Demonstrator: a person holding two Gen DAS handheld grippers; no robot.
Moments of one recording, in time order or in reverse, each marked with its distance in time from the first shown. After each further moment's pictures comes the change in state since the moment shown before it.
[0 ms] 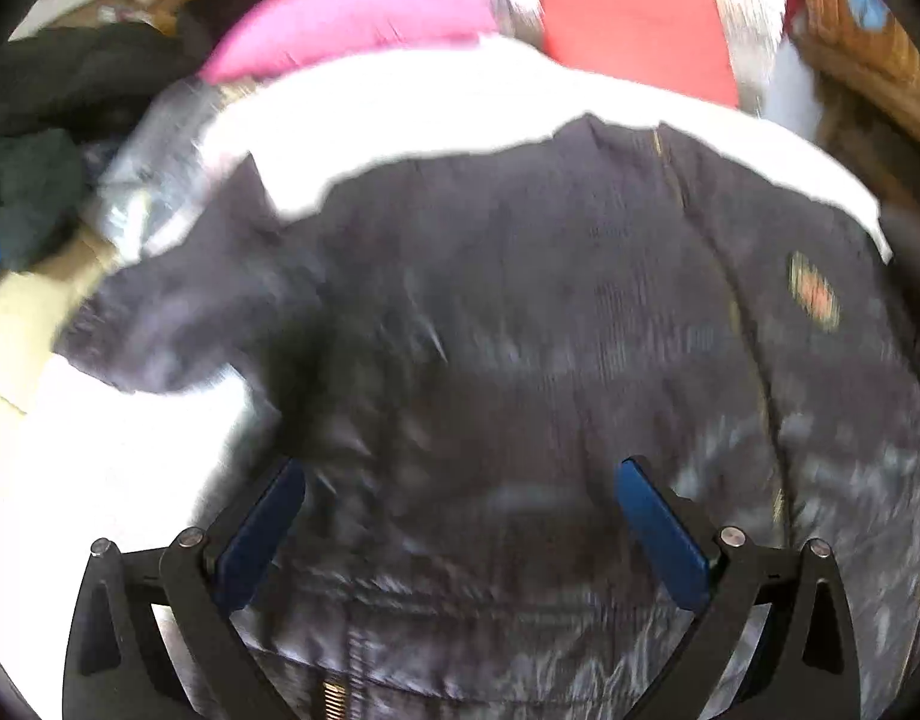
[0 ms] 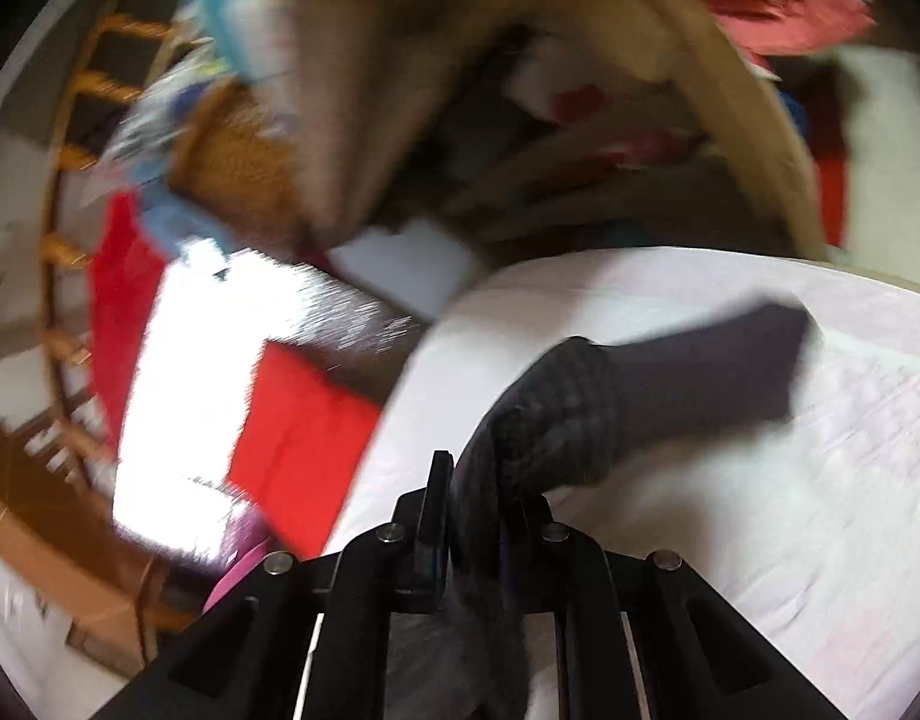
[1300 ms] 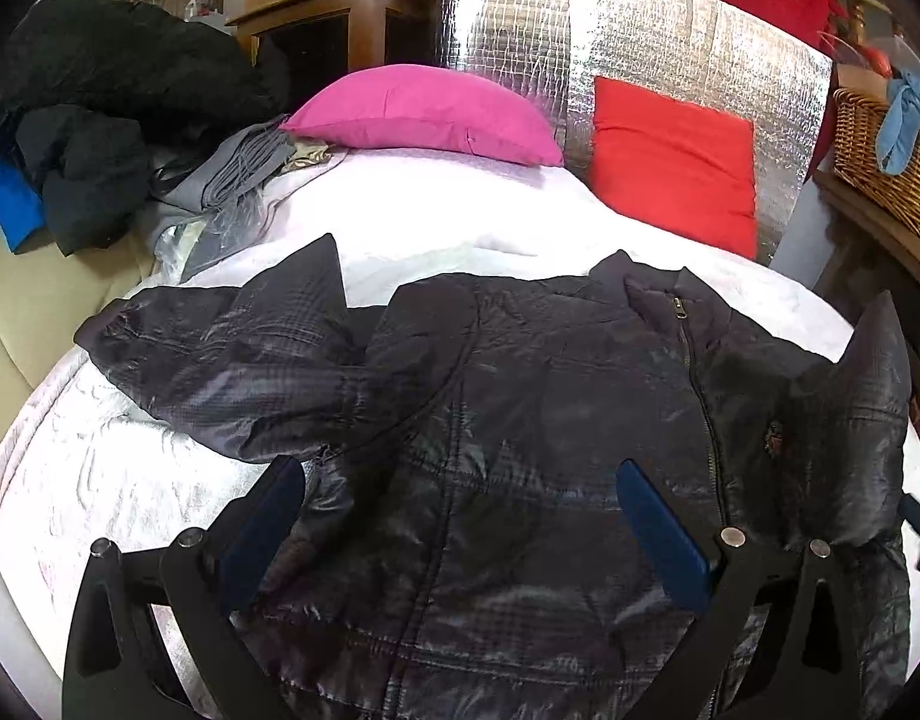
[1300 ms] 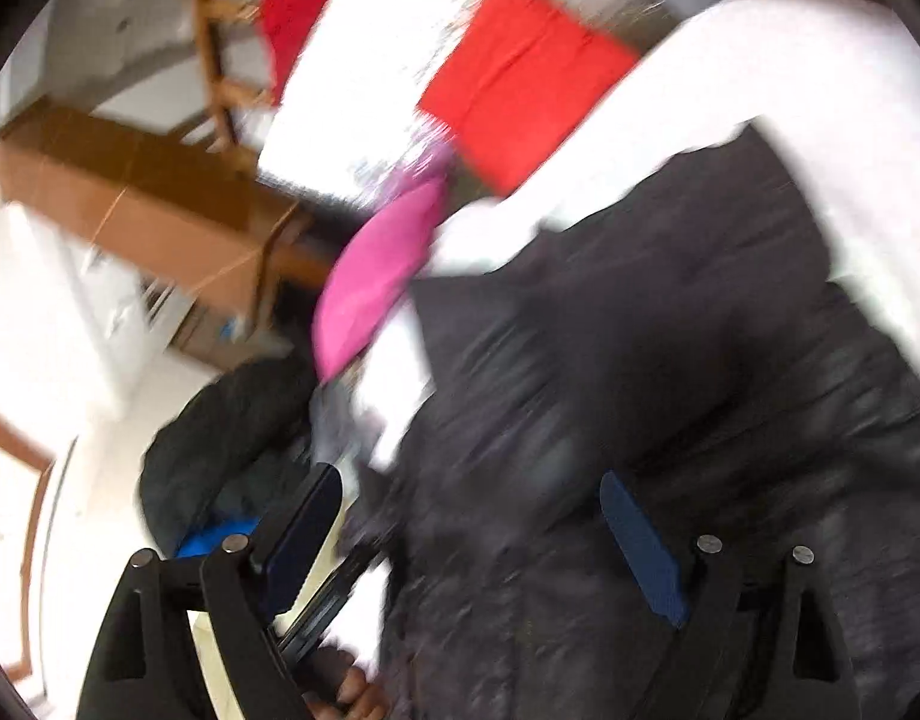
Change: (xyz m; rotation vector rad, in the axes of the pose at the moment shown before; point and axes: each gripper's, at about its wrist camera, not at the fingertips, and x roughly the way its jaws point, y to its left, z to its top) left arm -0.027 0.029 0.012 -0.190 -0.171 -0.053; right arm 0.019 0.110 -0.207 -0.253 0.685 0.271
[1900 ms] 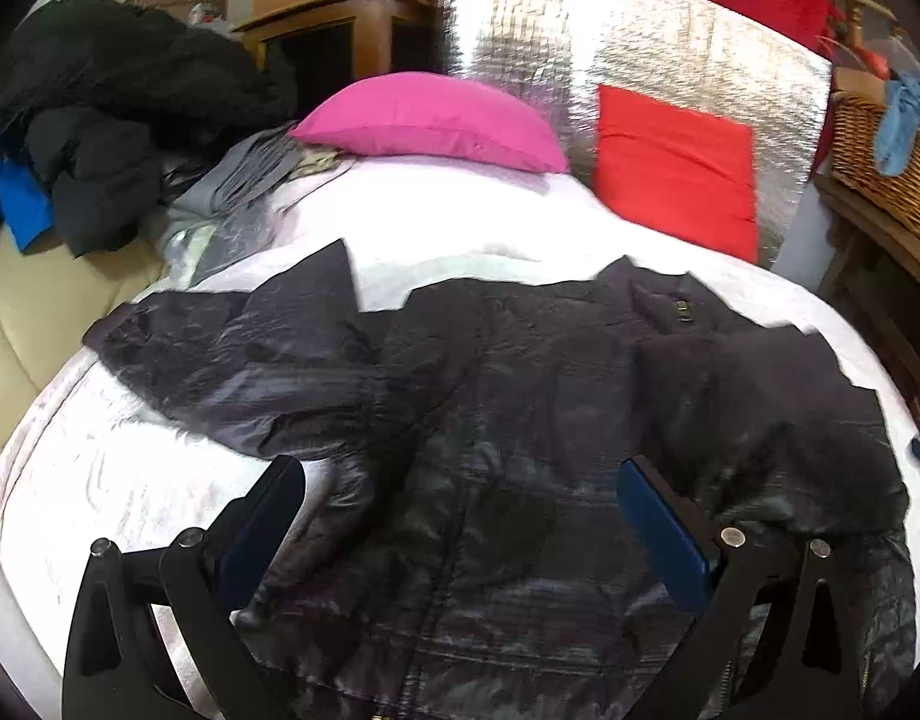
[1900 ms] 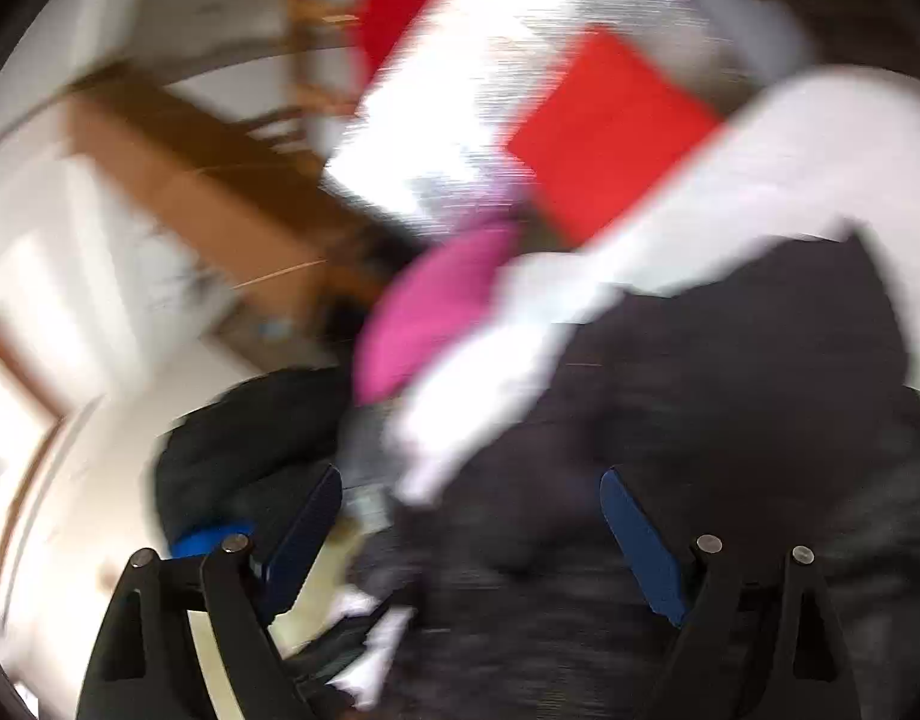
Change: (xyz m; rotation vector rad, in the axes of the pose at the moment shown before) left arm -0.009 0.004 -0.004 0.012 -0.026 -0.009; right arm 0.013 0.026 0.009 -0.143 -0.095 0.054
